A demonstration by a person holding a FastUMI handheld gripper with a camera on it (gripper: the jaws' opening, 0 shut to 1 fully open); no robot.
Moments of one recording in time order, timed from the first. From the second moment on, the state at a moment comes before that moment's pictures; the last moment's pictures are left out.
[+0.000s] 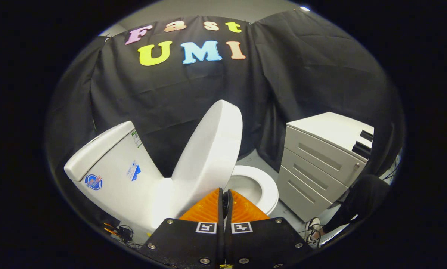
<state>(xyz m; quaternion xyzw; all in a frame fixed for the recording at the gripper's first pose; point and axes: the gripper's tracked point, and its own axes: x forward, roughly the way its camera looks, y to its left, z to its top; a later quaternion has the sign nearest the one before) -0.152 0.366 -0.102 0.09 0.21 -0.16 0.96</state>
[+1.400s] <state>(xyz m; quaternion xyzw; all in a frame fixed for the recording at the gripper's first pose) -0.126 0.548 -0.032 -0.05 0.17 -0.04 0.98</state>
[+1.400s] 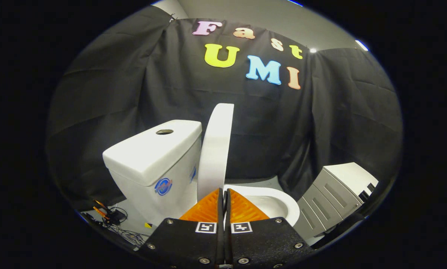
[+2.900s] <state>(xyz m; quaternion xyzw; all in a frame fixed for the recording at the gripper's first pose) -0.147 0.513 0.093 0.14 0.05 0.08 0.99</state>
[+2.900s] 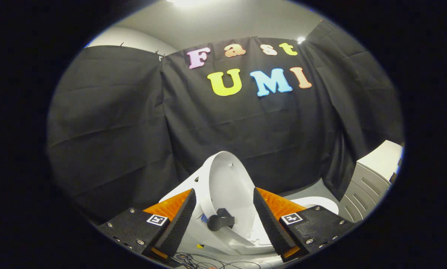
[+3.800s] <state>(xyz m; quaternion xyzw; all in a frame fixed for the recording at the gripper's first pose) -0.152 0.240 0.145 0.09 -0.07 0.02 0.99</state>
